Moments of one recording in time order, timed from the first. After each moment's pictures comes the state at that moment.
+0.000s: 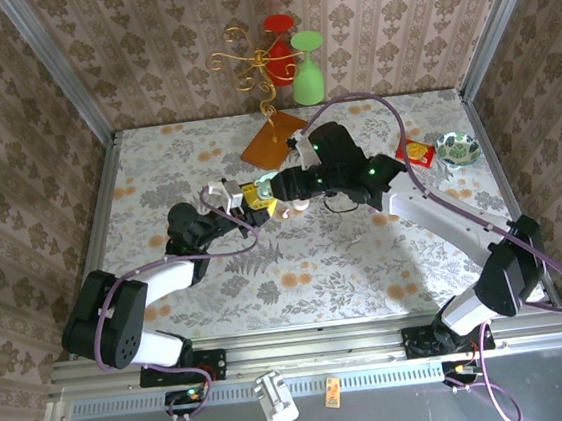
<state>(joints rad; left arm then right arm) -0.45 1.42 0.49 1.10 0.82 -0.15 0.64 1.49 1.35 -0.46 -0.30 0.47</state>
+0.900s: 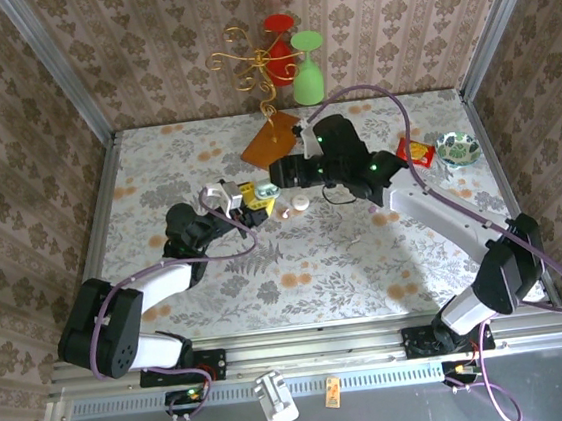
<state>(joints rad) -0.45 1.37 0.48 1.03 0.77 -0.09 0.61 1.51 1.36 -0.38 -0.27 0.54</state>
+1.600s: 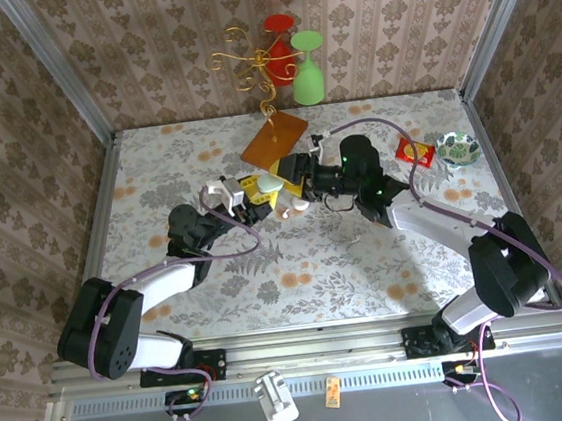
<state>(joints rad) -0.50 1.37 0.50 1.11 0.68 -0.12 0.53 1.50 0.99 0.38 -0.64 1.24</state>
